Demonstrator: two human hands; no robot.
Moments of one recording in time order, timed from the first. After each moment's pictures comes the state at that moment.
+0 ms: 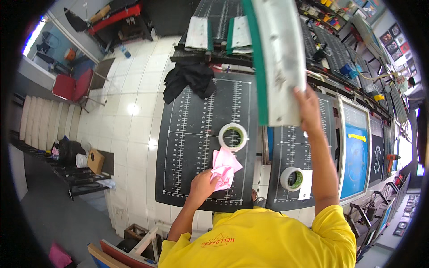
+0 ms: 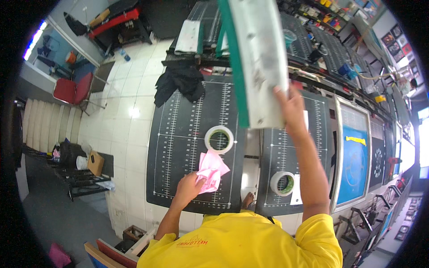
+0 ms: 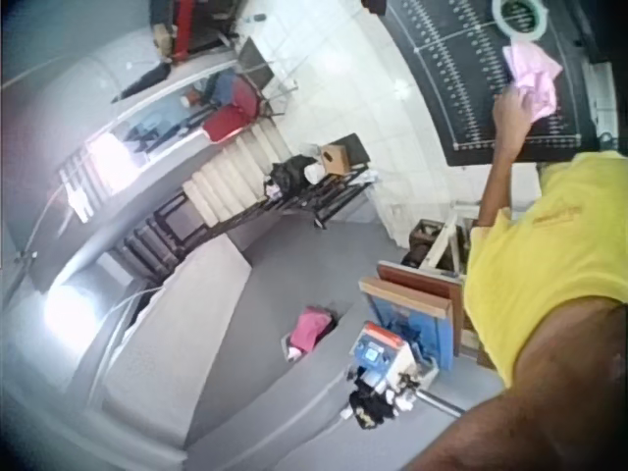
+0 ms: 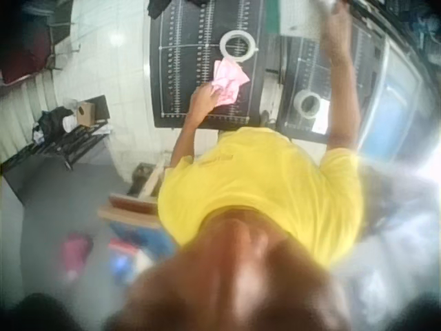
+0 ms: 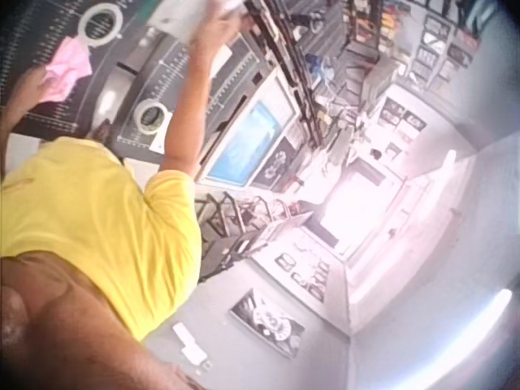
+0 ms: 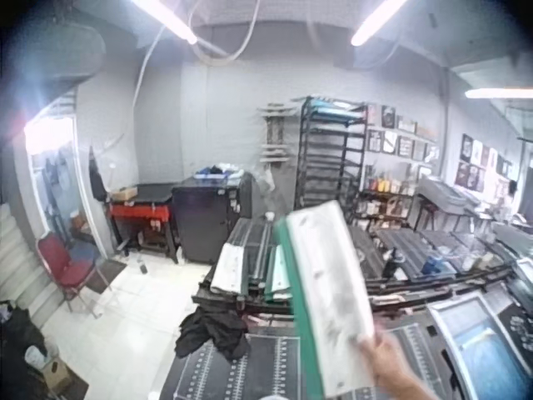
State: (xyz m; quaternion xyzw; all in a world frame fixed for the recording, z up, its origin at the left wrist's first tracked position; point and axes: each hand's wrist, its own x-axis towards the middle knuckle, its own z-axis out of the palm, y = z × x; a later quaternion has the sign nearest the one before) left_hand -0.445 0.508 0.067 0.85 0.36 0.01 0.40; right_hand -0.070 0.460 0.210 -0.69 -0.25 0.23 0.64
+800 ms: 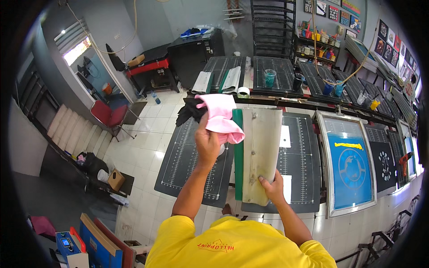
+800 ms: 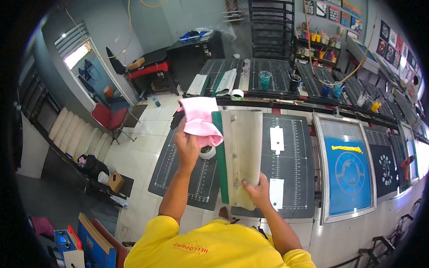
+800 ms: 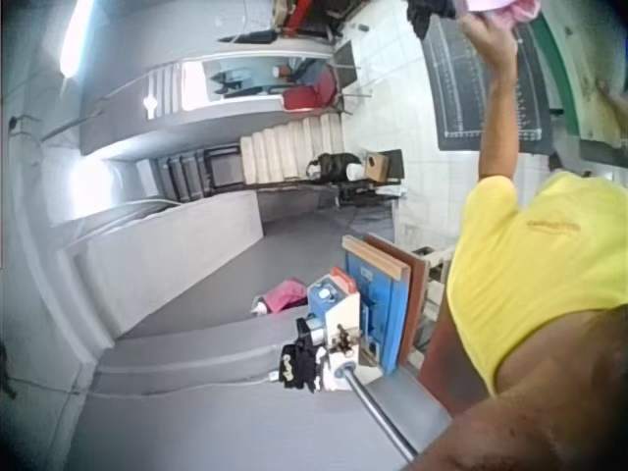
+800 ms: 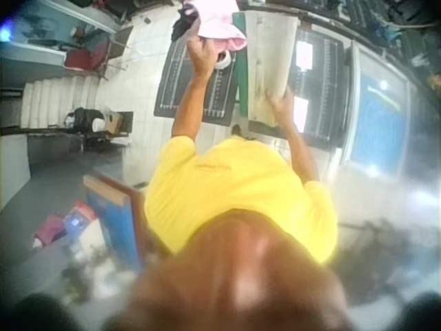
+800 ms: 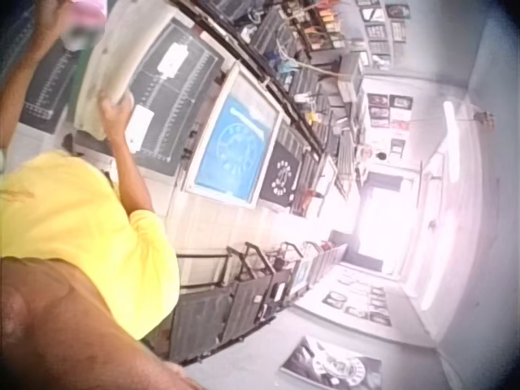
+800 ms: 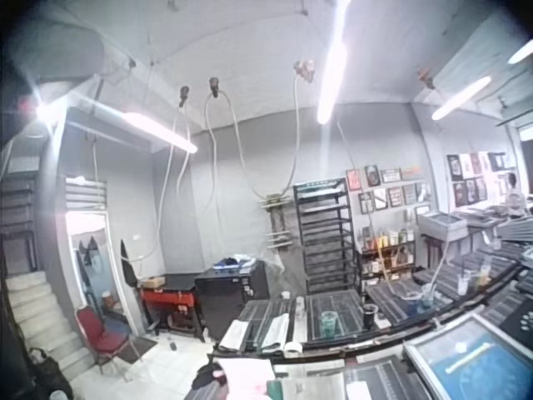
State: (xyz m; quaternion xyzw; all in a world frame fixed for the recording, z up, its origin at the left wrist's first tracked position) left_hand -0.291 0.392 0.284 0.71 0.12 0.57 0.41; right_hand -0.185 0.171 0.151 -0.62 -0.34 0.23 0.67
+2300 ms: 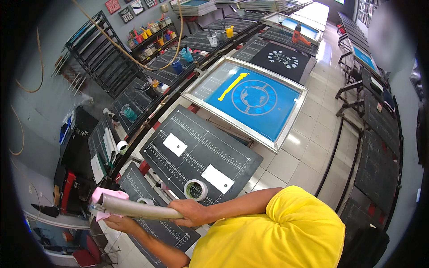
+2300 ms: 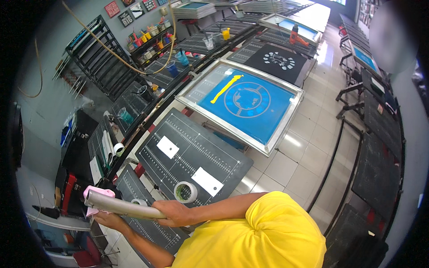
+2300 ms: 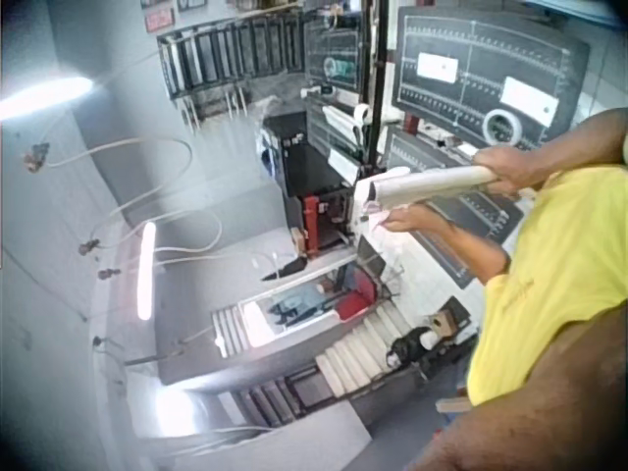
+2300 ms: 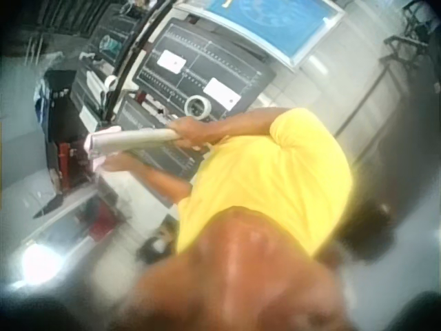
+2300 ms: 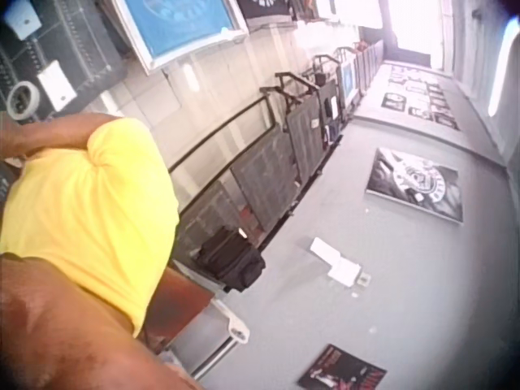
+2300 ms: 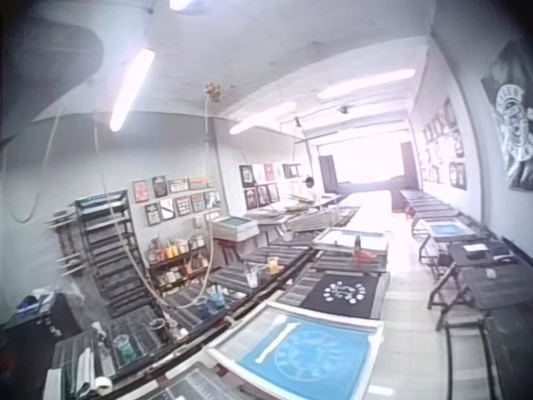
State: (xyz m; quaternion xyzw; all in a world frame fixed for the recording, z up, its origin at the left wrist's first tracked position) left_hand -0.273 0.431 0.234 0.72 0.30 0.59 0.20; right_hand -0.221 0.169 0.180 -0.62 -0.46 0.07 0.64
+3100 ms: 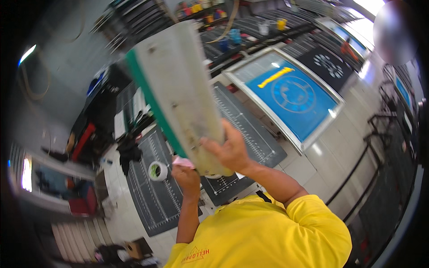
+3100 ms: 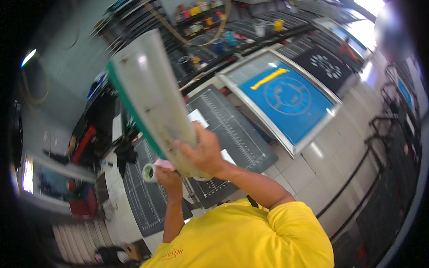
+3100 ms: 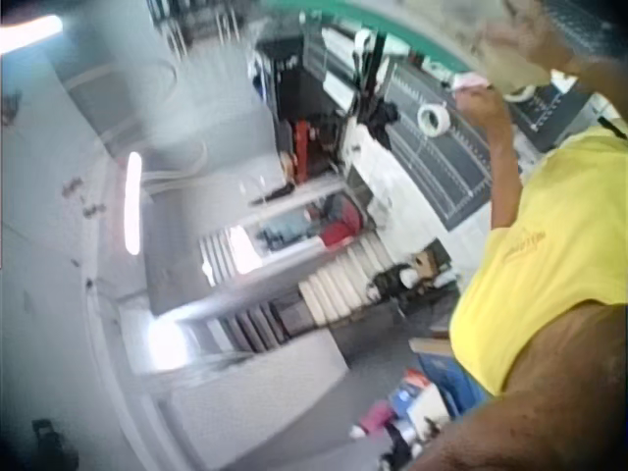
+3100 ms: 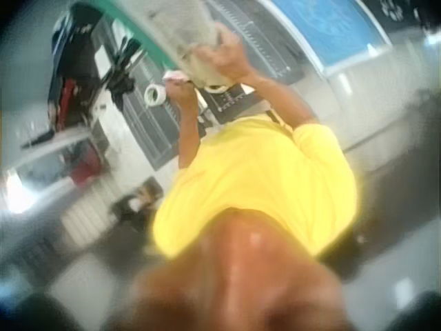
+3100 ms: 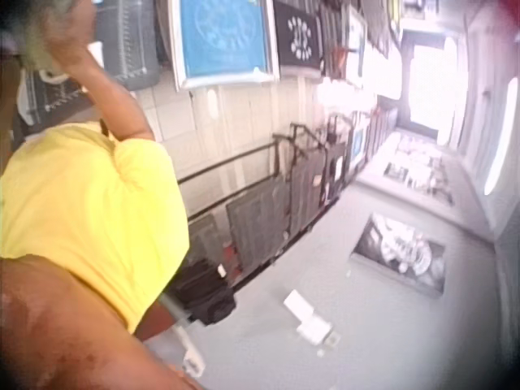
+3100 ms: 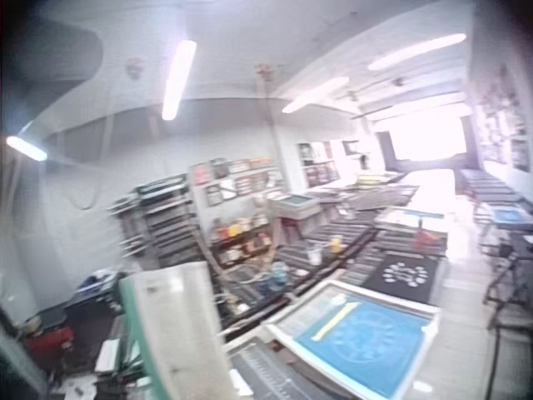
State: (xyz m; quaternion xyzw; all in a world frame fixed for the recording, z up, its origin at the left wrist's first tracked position) left_hand -0.228 0.260 0.192 0.79 0.11 0.47 0.38; right_hand -0.137 0.107 0.273 -0.58 -0.31 -0.04 0.75
